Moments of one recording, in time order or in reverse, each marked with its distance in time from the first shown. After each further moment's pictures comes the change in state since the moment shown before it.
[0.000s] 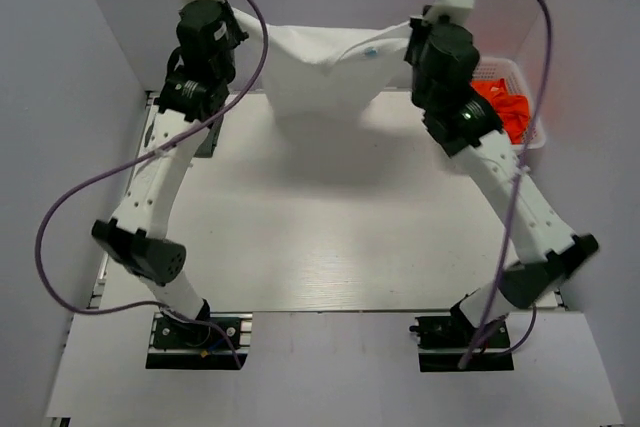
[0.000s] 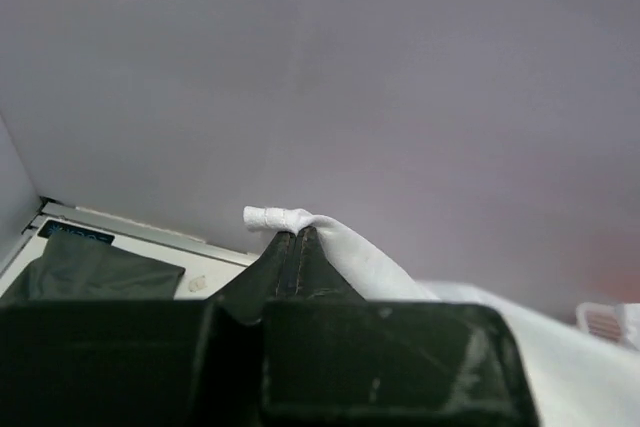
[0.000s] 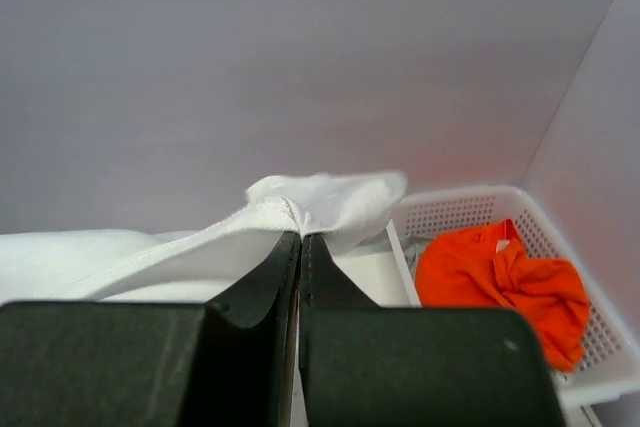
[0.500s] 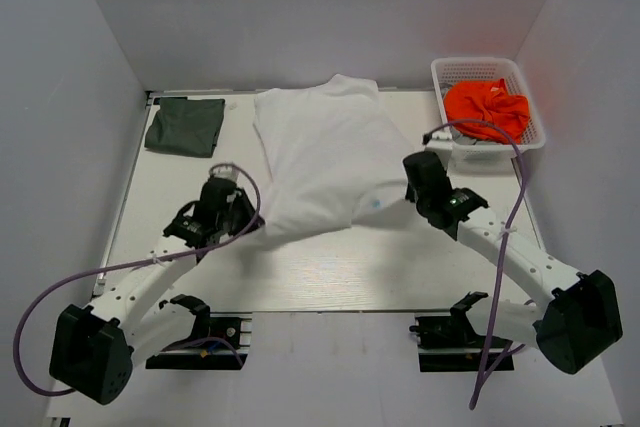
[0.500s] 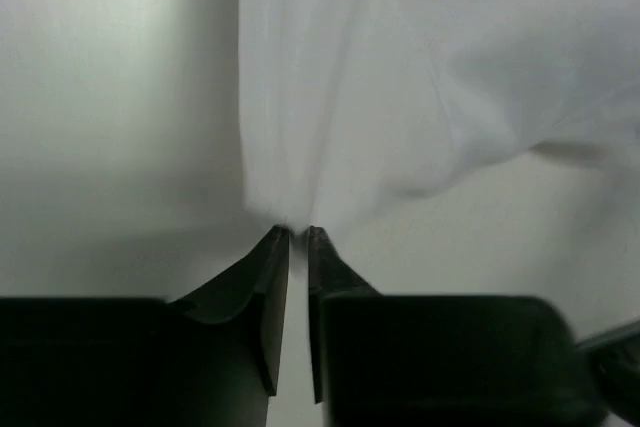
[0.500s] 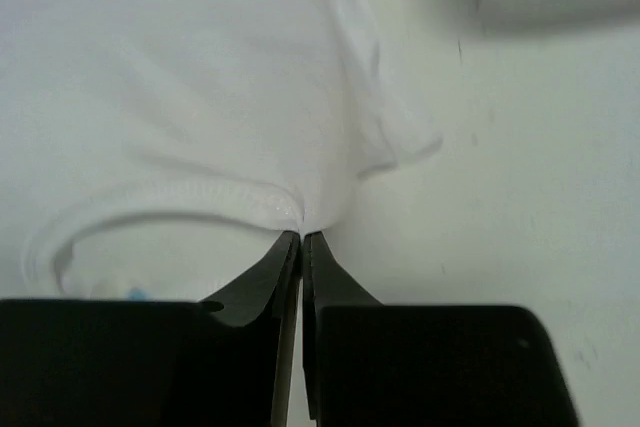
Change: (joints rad) left arm -0.027 -0.761 -1.439 -0.005 0.526 -0.401; right arm -0.011 -0.442 -1.042 -0.153 -0.132 0.441
